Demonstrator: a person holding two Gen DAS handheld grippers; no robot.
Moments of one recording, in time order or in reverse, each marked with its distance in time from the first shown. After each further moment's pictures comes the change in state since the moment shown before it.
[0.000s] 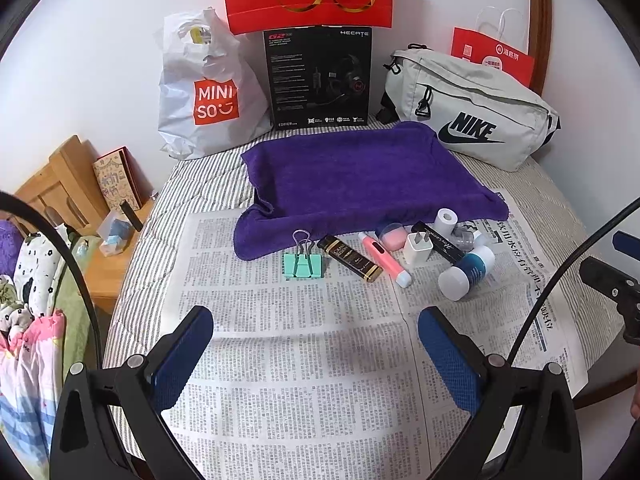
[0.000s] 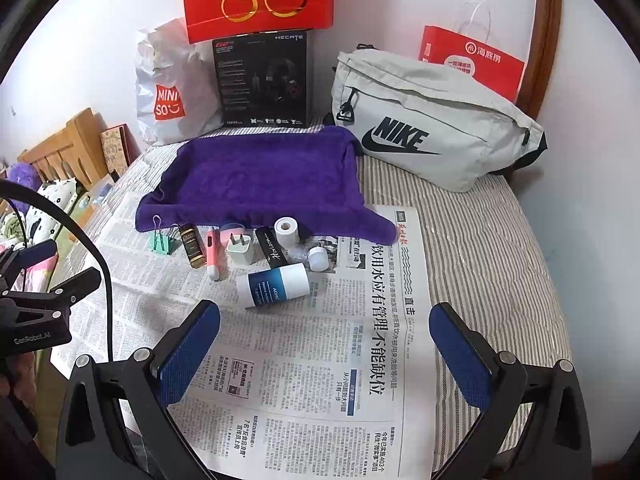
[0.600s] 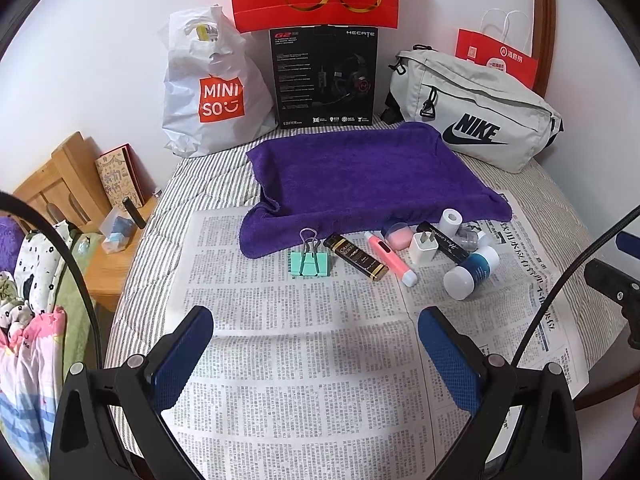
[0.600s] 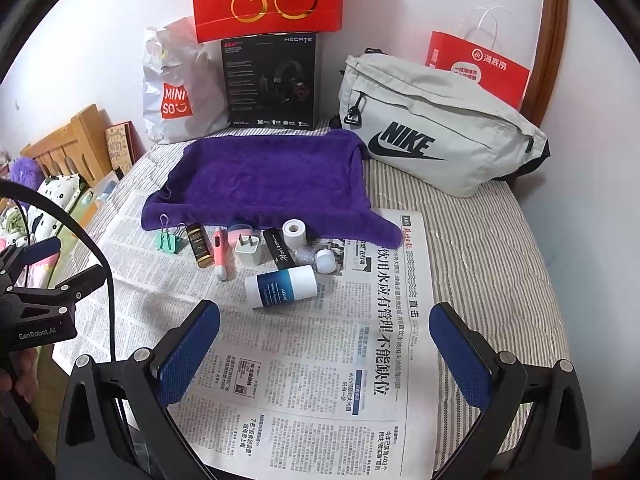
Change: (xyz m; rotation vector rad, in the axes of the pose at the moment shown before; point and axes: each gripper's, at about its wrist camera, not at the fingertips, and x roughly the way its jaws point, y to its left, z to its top) left arm 0.001 0.005 0.001 -0.010 0.007 0.000; right arm -0.004 0.007 0.001 -0.019 -0.001 0.003
